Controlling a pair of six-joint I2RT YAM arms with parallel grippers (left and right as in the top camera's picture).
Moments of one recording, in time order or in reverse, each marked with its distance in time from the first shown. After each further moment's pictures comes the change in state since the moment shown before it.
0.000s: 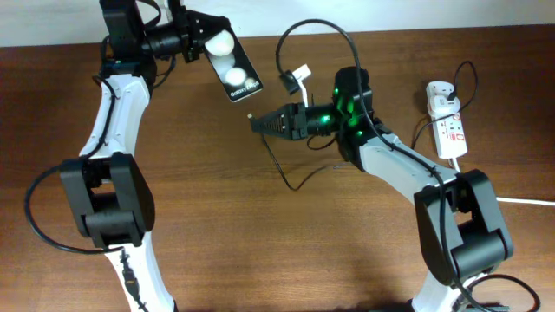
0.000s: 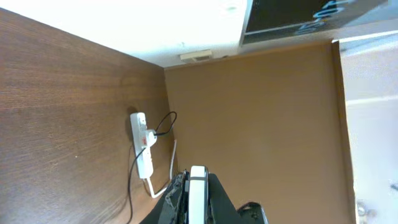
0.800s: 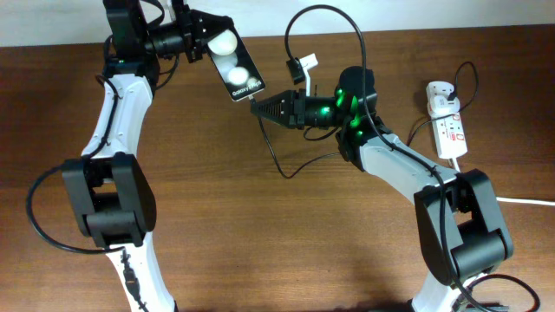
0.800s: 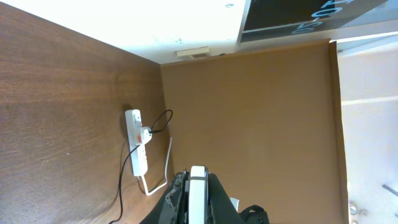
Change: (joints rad) left arm -0.016 0.000 0.000 0.016 0.004 -0.037; right arm 0.000 0.000 0.000 0.131 0.148 0.215
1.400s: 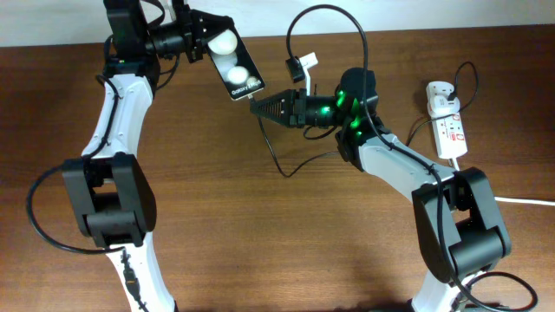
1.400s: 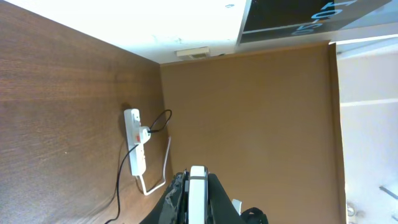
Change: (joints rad) left arm -0.001 0.000 0.000 0.000 -0.003 -0.013; right arm 0.000 0.013 -0.002 0.078 -0.018 0.025
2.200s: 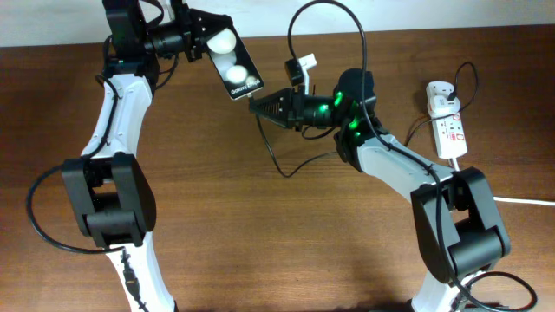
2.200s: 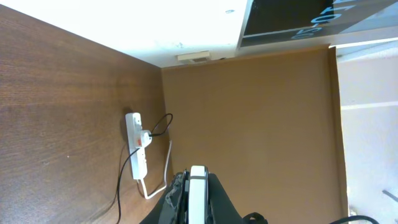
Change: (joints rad) left arm 0.002 0.000 0.000 0.007 -0.005 -0.003; right arm 0.005 0.002 0.000 0.001 0.032 0.153
